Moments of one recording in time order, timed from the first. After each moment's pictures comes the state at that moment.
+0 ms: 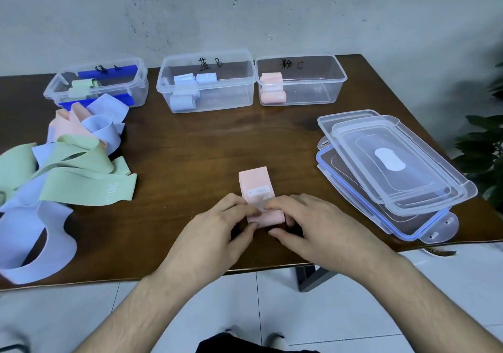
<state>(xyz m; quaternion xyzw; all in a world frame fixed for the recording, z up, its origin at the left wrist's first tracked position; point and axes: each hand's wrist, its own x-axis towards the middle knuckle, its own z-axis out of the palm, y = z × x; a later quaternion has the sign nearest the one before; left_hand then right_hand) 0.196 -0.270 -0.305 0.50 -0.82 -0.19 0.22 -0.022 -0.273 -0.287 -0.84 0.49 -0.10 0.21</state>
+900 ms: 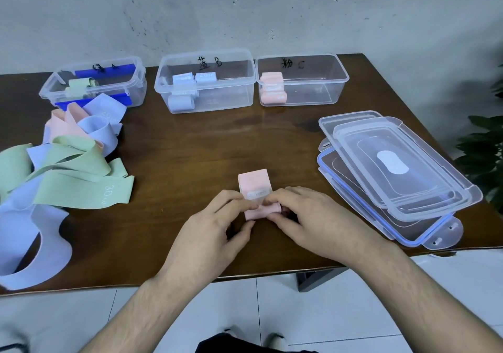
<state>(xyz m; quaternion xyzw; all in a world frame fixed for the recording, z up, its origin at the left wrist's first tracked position) 0.195 -0.276 -0.305 0.50 -0.81 -0.16 0.25 -0.019 -0.297 -0.291 -0.82 0.51 -0.12 0.22</state>
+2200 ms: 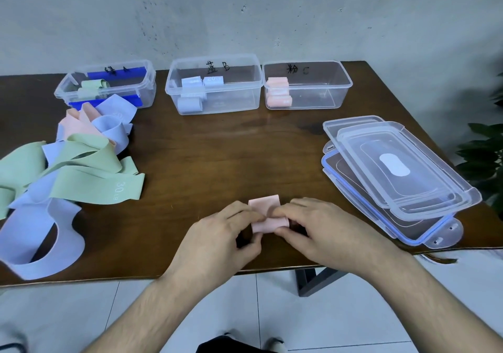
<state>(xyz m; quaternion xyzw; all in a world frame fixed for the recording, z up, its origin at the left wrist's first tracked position) 0.199 -0.265 -0.310 0.50 -0.83 -0.12 0.24 -0.022 -0.281 -0.291 -0.85 0.47 -0.10 0.21</state>
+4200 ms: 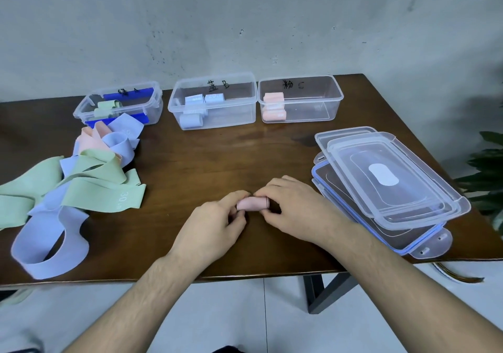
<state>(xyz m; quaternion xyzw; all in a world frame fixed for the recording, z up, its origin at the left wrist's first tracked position) 0.180 -0.292 -0.297 0.59 -0.76 -0.17 0.21 -0.016 -0.326 -0.288 -0.86 0.47 -0.12 0.17</state>
